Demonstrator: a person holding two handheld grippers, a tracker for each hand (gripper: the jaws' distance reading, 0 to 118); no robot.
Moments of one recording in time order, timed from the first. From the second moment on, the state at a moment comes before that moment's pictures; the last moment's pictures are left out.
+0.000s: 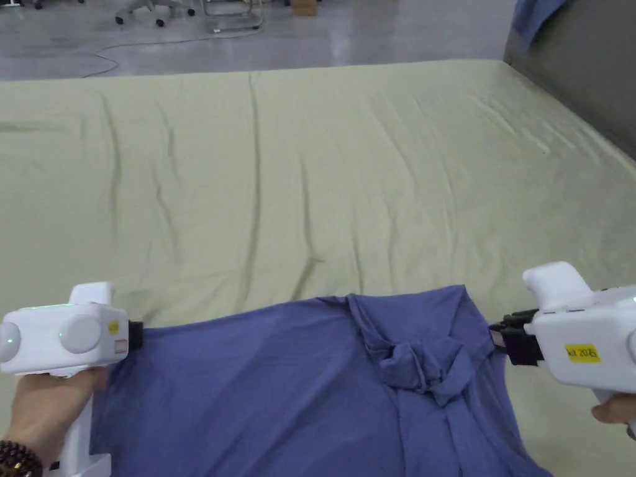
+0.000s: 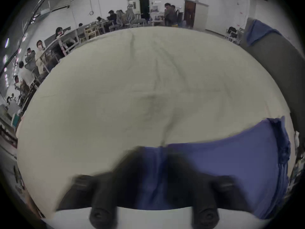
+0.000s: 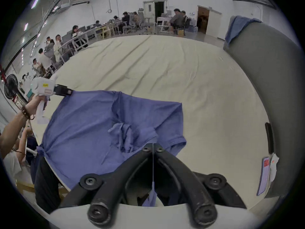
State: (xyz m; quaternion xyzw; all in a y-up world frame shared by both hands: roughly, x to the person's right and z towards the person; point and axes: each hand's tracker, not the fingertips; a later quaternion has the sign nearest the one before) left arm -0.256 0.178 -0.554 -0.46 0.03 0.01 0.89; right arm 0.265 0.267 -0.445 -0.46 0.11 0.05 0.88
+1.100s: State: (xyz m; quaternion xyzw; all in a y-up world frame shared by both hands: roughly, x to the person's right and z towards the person) left arm -0.278 0.305 -0.421 -0.39 -0.04 0.04 0.92; right arm 0.262 0.301 -0.486 -0.45 0.12 -0.01 0.88
